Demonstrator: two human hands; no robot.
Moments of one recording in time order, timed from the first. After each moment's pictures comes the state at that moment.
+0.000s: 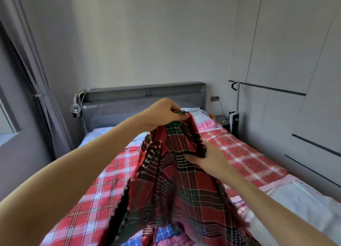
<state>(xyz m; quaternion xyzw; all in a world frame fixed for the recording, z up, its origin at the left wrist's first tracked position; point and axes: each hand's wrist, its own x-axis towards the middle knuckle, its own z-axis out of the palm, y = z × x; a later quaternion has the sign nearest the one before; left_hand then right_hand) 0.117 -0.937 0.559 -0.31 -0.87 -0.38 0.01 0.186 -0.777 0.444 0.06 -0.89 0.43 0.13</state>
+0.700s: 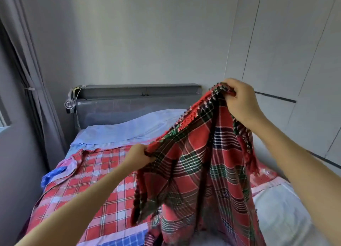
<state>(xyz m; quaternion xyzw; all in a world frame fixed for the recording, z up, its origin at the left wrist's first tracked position) 0.086 -1.007 0.417 -0.16 -0.94 -0.30 0.04 0.186 -0.748 0.573 0.11 -0.85 0.28 0.44</state>
